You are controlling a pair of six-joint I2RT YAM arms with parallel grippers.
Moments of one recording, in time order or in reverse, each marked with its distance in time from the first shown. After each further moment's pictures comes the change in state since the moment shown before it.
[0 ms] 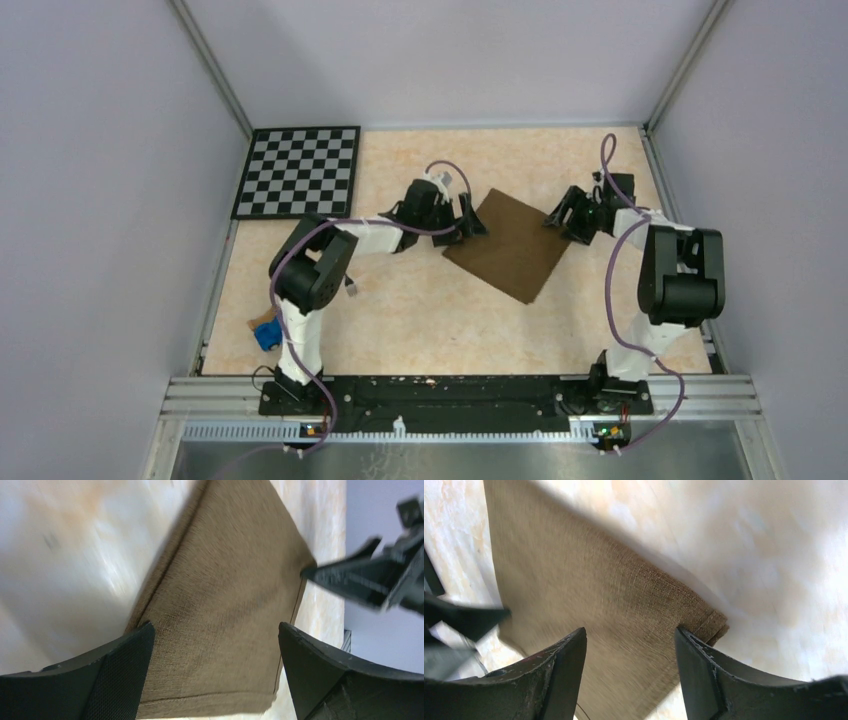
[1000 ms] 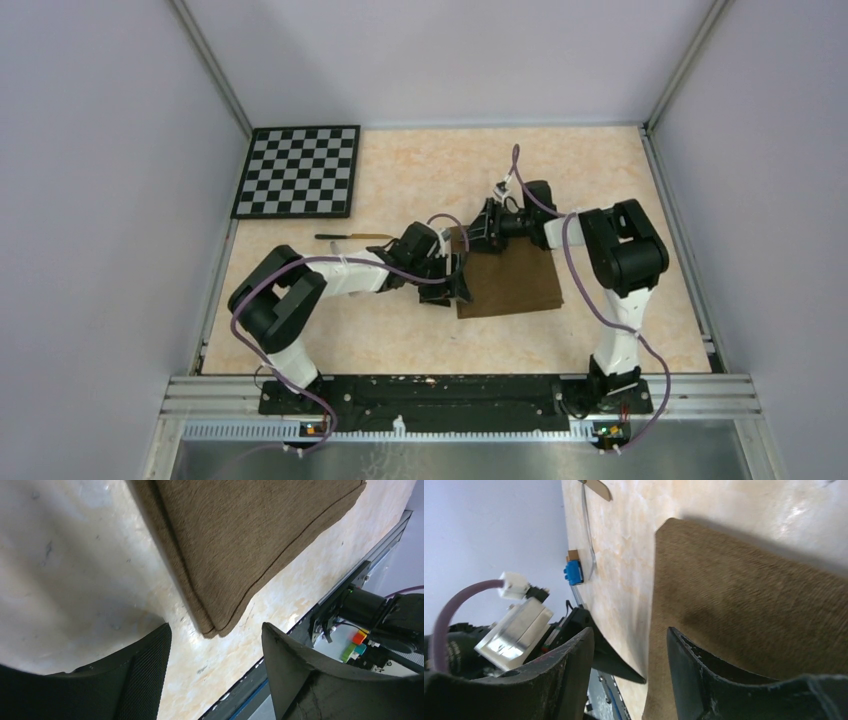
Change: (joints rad) left arm -0.186 -0.381 -0.417 -0.275 0.014 -0.006; right arm 0.409 0.284 0.076 0.455 -0.502 0.330
